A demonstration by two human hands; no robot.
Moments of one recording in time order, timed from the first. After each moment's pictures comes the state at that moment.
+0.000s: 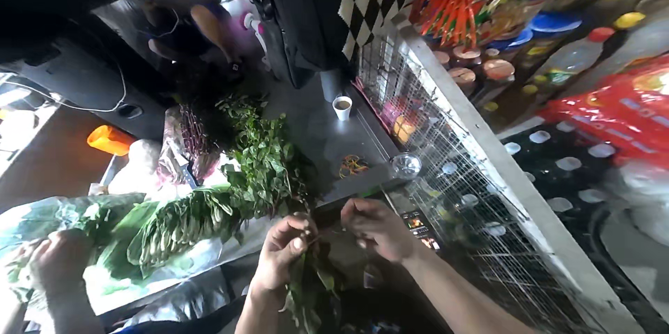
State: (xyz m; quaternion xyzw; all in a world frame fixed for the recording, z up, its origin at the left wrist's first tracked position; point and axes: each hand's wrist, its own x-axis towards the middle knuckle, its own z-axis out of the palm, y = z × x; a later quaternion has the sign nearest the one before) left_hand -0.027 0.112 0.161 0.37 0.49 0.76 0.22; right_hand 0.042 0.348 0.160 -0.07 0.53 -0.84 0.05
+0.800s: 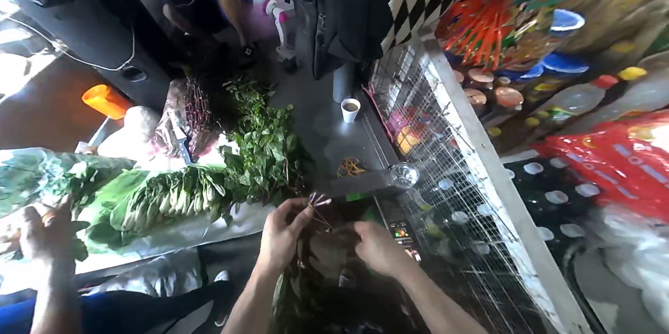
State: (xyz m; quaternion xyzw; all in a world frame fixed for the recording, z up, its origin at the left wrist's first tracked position) left_hand -0.008 0.129 0.167 0.10 0.75 0.64 0.10; right_hand 0.049 0.342 0.163 0.06 0.85 -0.43 0.28
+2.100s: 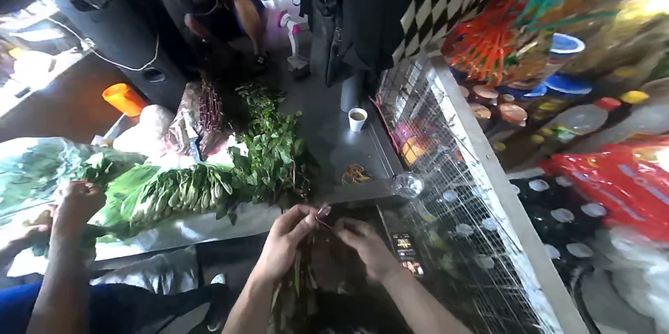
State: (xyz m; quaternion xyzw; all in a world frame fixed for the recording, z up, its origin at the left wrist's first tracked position) left_hand 0.007 0.111 0.171 0.17 0.67 0.70 0.18; right_hand 0.057 0.316 0.125 -0.03 0.60 -0.80 0.11
